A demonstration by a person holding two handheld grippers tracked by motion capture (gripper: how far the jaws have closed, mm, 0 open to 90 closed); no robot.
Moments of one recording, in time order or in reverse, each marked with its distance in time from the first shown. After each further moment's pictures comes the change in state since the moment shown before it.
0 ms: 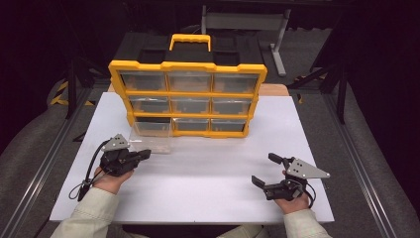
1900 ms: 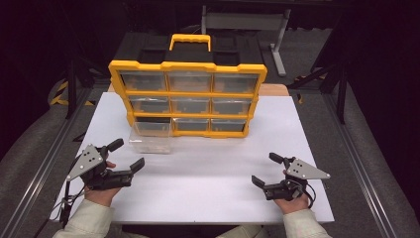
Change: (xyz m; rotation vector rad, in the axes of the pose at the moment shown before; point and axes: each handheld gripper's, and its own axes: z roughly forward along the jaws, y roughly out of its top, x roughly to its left) left arm -0.028 -0.013 -0.049 -0.455 0.067 0.052; right arm 0.002 0.001 0.000 -0.004 -0.019 -0.013
